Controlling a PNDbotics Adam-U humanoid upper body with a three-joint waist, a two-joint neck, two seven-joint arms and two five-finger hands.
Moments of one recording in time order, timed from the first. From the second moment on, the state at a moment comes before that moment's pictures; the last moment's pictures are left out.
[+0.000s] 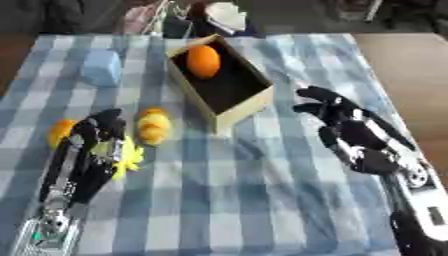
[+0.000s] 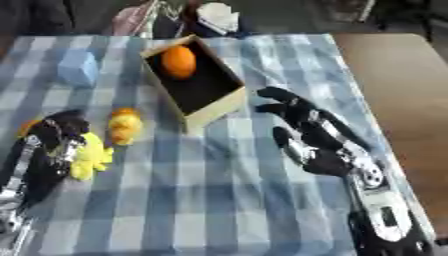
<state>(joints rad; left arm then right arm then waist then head) -0.08 0.14 -0.14 -1.83 -0.35 -0.06 0.02 -0.21 -0.16 0.01 -1.71 -0.06 -0.31 0.65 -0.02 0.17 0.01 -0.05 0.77</state>
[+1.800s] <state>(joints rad) -0.51 0.93 -0.09 -1.62 -0.64 -0.02 -0.32 -0.21 -0.18 0.03 -1.71 -0.07 -0.30 0.67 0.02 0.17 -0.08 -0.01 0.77</state>
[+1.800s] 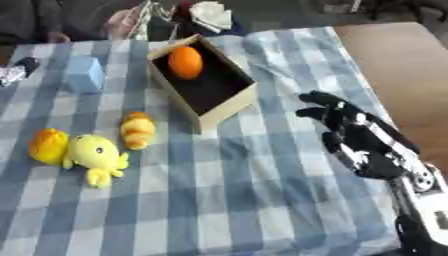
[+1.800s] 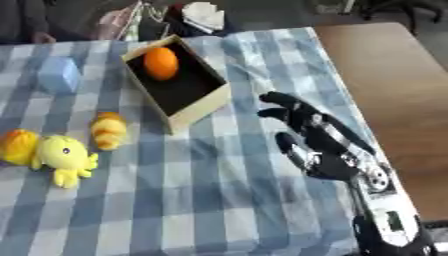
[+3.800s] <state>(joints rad) -0.72 0.80 -0.06 -1.04 -1.10 -0.09 -0.28 -0.28 -0.20 0.07 -1.68 -0.10 -0.32 0.72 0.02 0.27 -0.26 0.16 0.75</state>
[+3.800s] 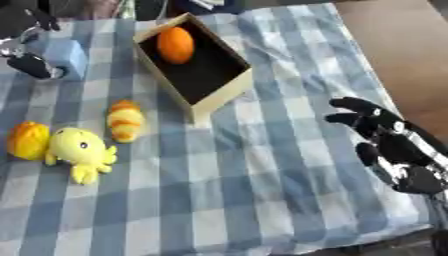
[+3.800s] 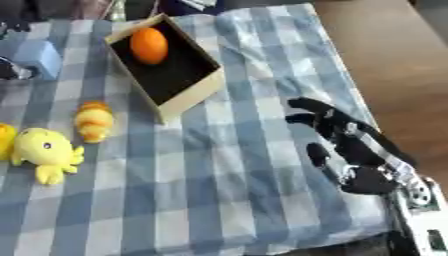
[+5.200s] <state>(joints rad) -0.70 0.84 -0.05 -1.02 -1.10 -0.06 -0.23 -0.29 -0.21 0.07 -1.68 -0.10 -0.33 0.72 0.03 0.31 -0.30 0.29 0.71</state>
